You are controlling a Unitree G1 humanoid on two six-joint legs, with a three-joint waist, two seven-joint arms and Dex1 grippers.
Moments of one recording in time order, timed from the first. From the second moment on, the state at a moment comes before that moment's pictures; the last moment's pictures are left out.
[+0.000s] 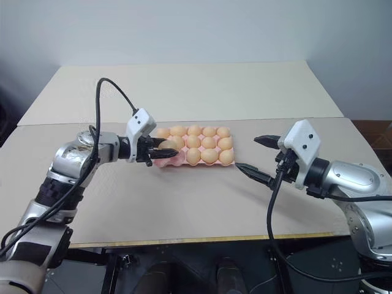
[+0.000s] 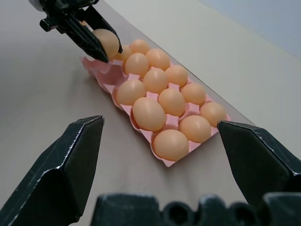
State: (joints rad) left arm -0.80 0.59 -0.22 0.14 -0.35 0.74 -0.93; right arm -0.22 -0.83 -0.28 -0.58 0.58 0.68 0.78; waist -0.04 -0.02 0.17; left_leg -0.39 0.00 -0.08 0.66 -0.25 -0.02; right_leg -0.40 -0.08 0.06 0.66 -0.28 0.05
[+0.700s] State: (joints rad) left arm -0.53 0.91 0.18 0.03 -0.40 0.67 -1.05; right arm -0.25 -0.83 -0.28 -0.54 0.64 0.68 0.77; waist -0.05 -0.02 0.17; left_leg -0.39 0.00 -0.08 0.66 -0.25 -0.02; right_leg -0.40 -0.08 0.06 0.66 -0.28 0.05
